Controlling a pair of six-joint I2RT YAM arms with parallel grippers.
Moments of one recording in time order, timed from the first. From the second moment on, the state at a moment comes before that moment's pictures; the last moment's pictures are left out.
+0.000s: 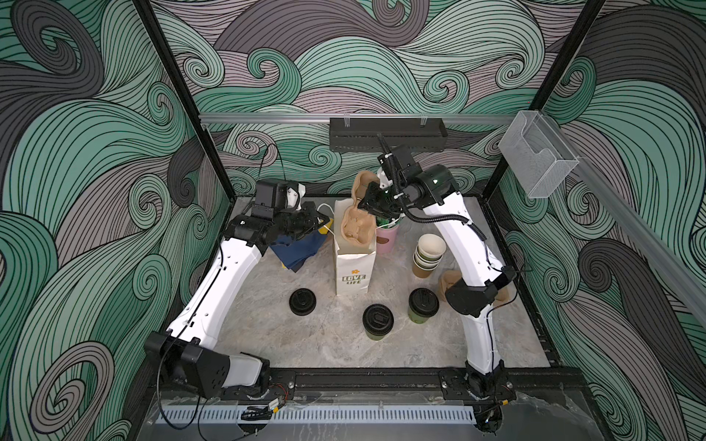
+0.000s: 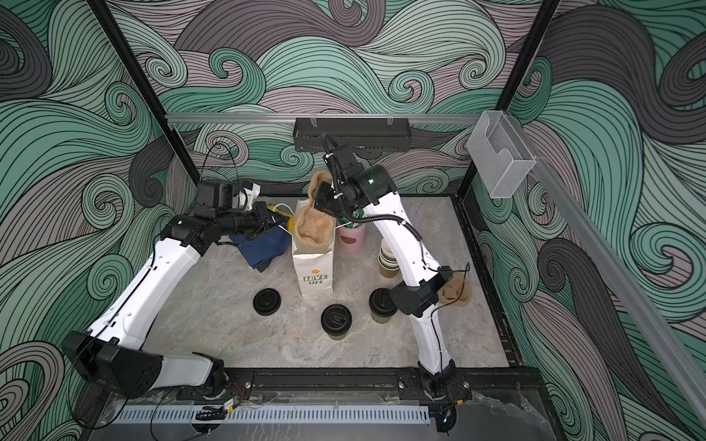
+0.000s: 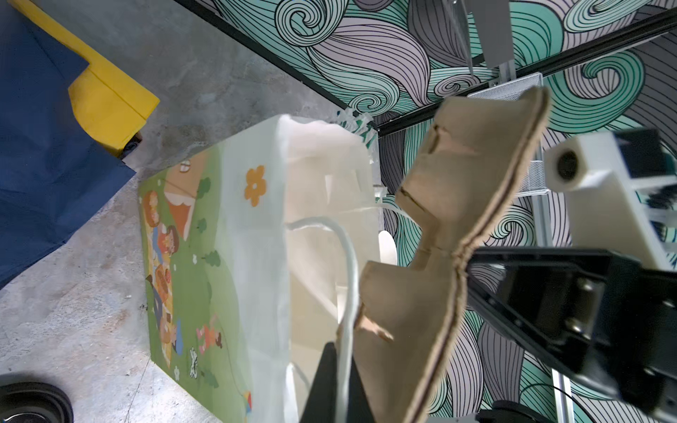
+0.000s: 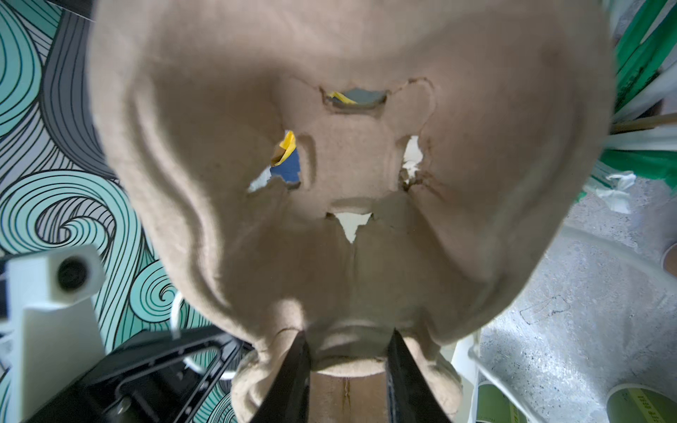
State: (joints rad) left arm -0.28 1.35 1.46 -0.73 0.53 -0.74; right arm 0.66 2.13 2.71 -1.44 -0.14 0.80
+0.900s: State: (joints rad) left arm -0.33 1.23 1.35 -0.73 0.46 -0.78; right arm 0.79 2.16 2.70 -1.57 -0.02 0.76
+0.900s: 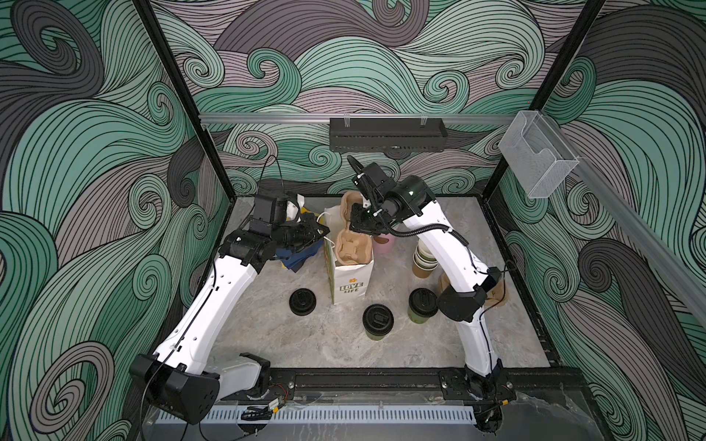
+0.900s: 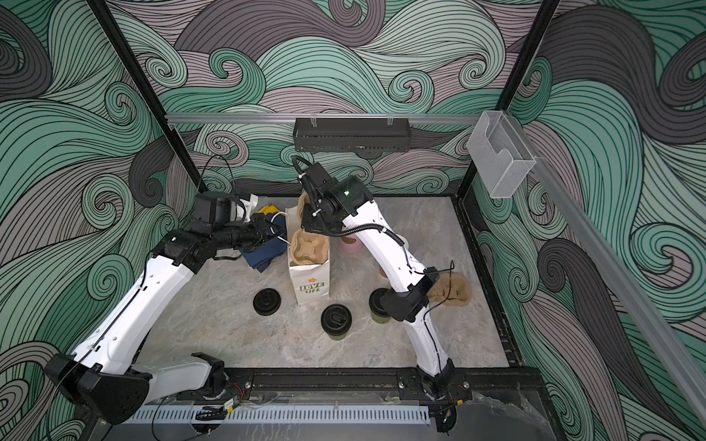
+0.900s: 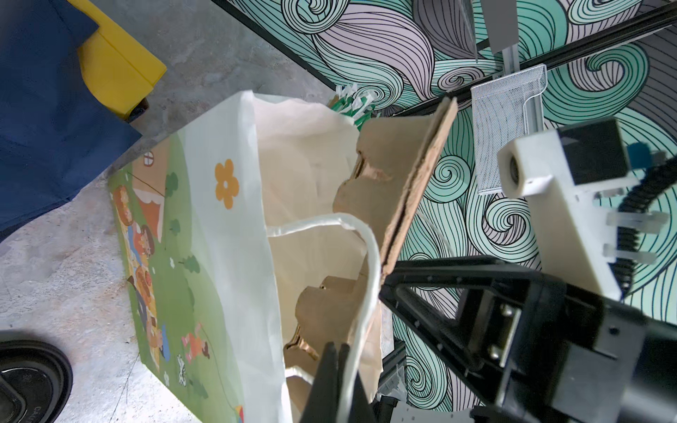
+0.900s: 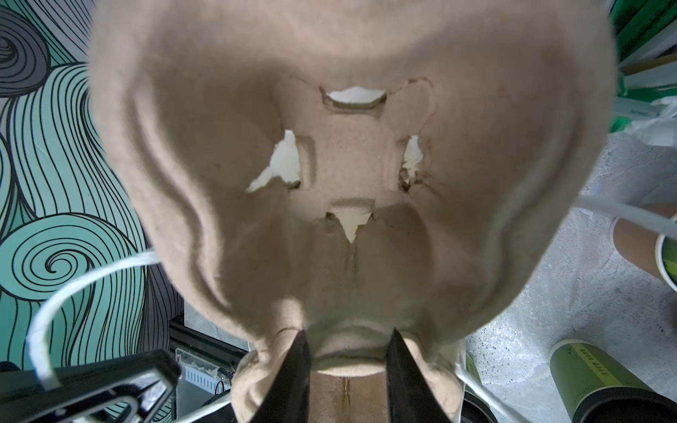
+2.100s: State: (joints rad) left arm -0.33 1.19 1.28 -0.70 0.41 -0.80; right arm 0.83 2.23 2.68 -1.68 -0.04 0.74
